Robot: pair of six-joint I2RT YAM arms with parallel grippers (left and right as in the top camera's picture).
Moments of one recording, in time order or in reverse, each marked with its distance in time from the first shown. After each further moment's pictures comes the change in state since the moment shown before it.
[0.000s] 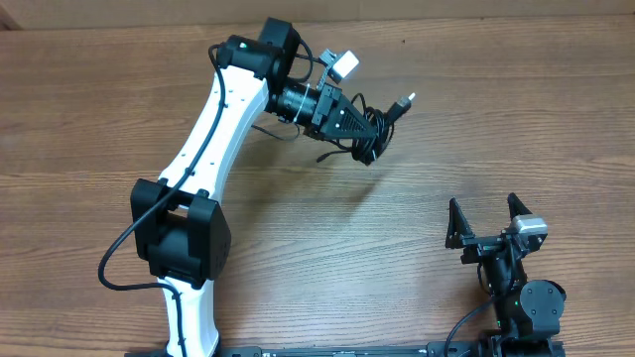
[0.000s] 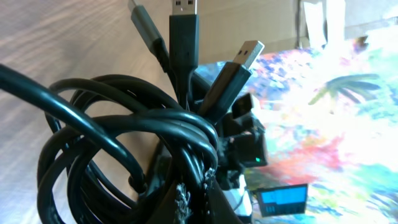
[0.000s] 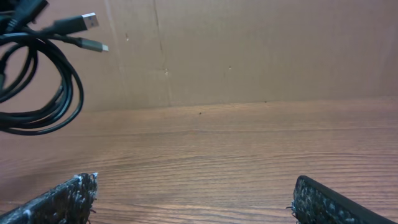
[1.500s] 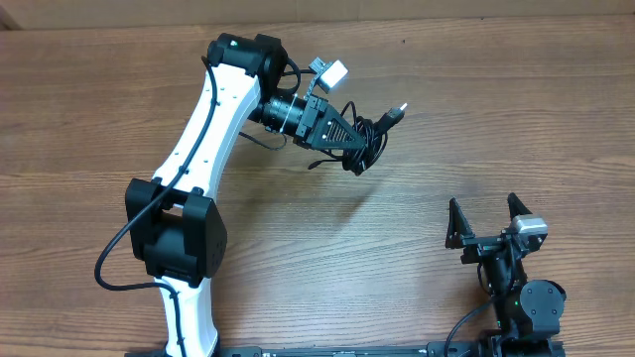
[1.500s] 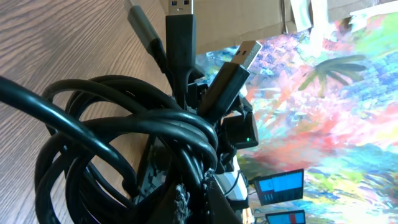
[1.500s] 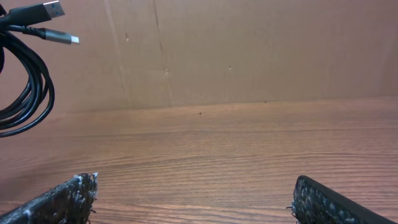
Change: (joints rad) left arm 0.033 0.000 0.000 -0.256 0.033 0.307; right arm 0.000 0.000 0.000 0.000 0.000 0.000
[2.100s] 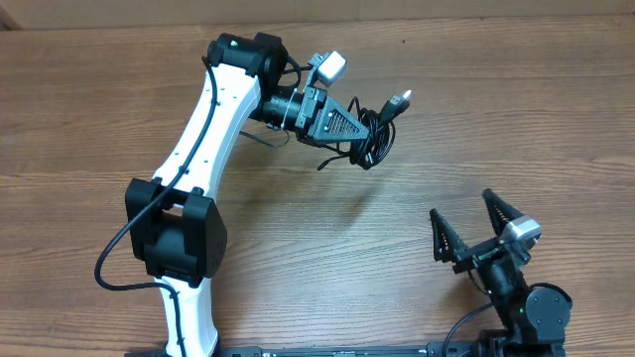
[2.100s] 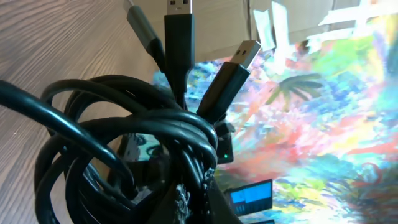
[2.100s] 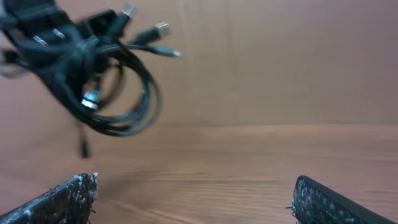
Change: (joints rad) left arm 0.000 0.000 0.000 0.031 0.130 -0.087; right arm 0.000 0.003 0.050 0.081 -0.301 0.167
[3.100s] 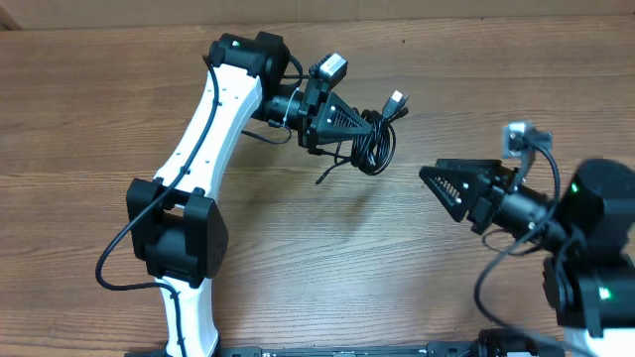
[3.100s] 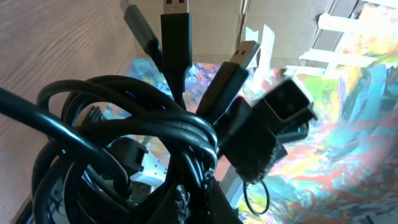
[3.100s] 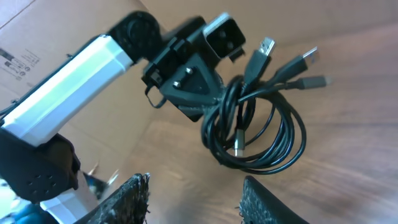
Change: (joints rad) left arm -0.013 0.000 0.000 0.010 0.041 -0.299; right arm 0.000 0.818 0.898 -0.587 -0.483 0.154
